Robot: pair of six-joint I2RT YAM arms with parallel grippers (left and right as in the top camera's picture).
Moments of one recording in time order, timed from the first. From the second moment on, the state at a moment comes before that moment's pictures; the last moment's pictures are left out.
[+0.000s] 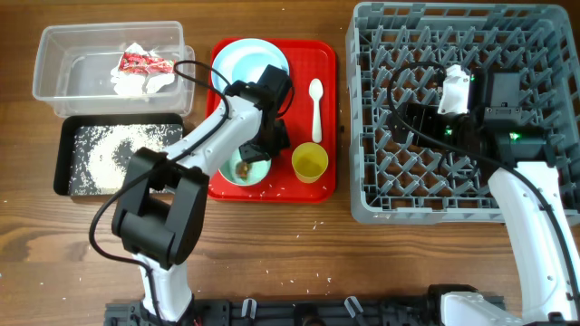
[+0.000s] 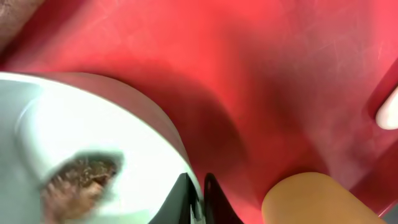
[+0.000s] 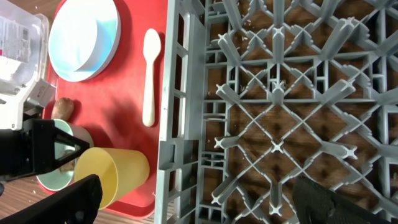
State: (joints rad) left arm -0.47 2.00 1.43 -0.94 0.07 -0.71; right arm -0.01 1.32 1.13 -0.81 -0.33 0.16
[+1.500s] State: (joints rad) left arm 0.83 2.01 1.36 -1.05 1.42 0.13; right arm -0.01 1.32 1.13 -0.78 -0.33 0.15
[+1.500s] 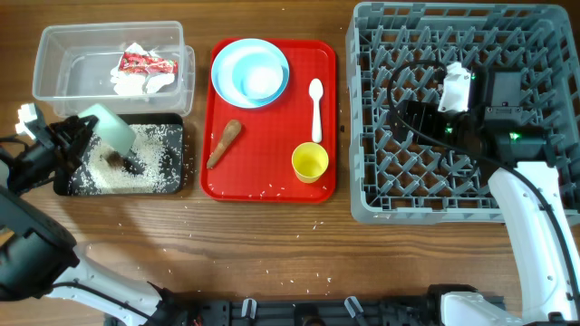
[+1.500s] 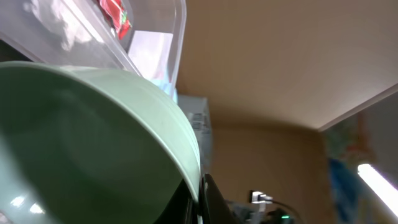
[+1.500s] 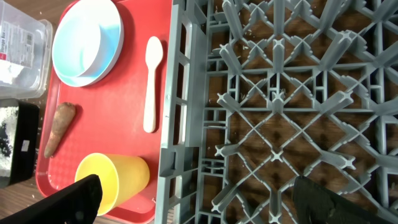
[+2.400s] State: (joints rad) left arm -0.41 1.77 1.36 -0.85 0.17 -0.22; right arm -0.01 1.32 1.13 -0.78 -0.33 0.15
